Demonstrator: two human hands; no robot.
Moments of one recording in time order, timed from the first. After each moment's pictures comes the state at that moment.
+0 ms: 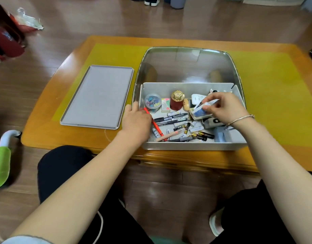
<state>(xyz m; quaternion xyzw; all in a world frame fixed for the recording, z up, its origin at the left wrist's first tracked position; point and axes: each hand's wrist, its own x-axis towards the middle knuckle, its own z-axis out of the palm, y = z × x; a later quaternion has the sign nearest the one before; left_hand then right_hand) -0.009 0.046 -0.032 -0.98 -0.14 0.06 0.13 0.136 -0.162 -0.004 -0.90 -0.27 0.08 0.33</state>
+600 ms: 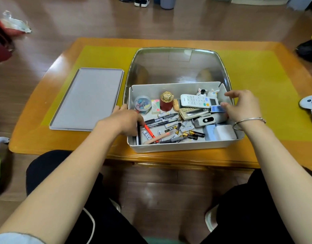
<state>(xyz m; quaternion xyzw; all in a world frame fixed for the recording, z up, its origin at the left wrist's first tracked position) 0.005 0.075 -0.025 -0.97 -0.10 0.20 -0.02 0.158 -0.217 -0.009 -0.95 -0.11 -0.02 0.28</state>
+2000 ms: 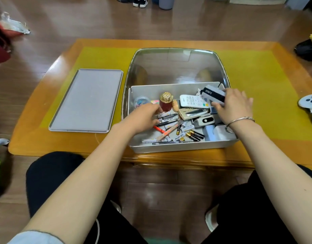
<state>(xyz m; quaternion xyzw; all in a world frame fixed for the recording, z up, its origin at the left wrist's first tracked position) 0.027 0.041 -0.025 -0.97 -0.05 0.06 -0.24 0.157 -0.202 -0.019 -0.98 -0.16 -0.09 0.07</state>
